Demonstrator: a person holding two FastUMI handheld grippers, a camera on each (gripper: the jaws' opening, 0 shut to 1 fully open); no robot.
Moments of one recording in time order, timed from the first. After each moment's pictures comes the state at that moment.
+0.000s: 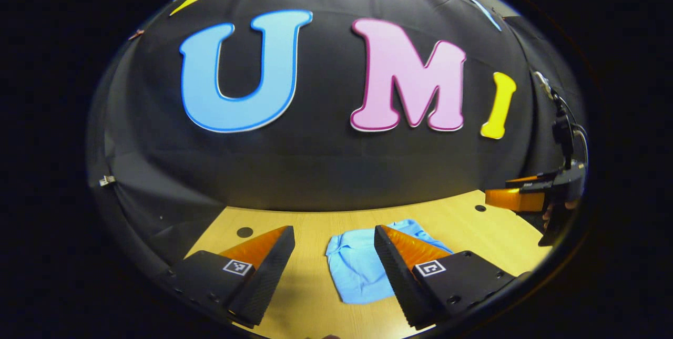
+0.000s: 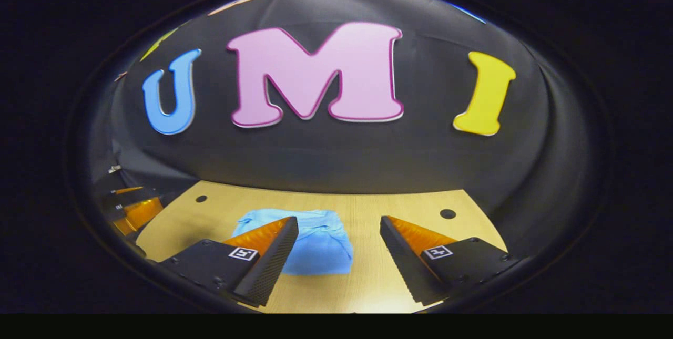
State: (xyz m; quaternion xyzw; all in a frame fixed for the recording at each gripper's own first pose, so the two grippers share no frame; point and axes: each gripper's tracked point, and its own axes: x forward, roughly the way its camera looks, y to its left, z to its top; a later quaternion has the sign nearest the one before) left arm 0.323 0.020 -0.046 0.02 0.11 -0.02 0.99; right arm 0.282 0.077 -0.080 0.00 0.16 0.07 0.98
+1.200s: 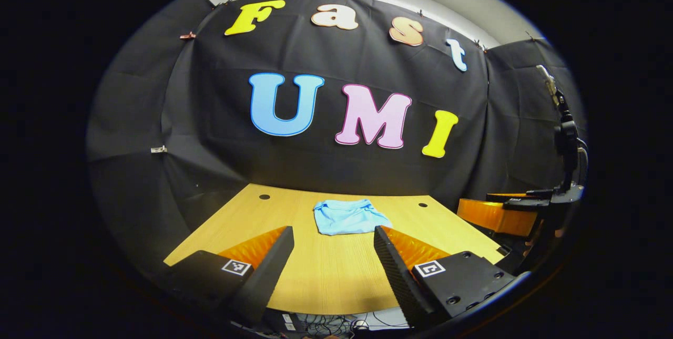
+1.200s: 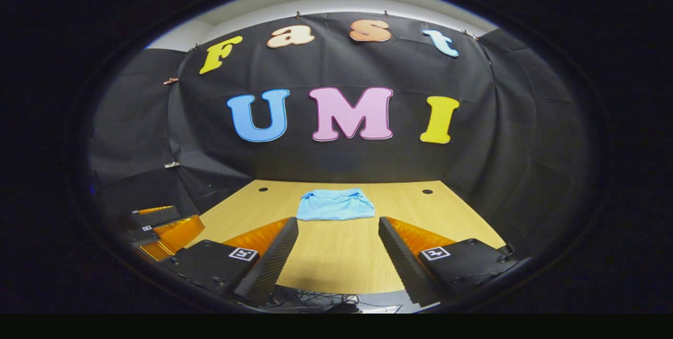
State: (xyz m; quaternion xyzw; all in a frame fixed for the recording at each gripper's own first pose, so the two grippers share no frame) left arm -0.018 -0.017 -0.032 -0.04 0.07 -0.03 1.00; right arm -0.062 0.095 -0.031 0.01 0.11 0.09 0.99
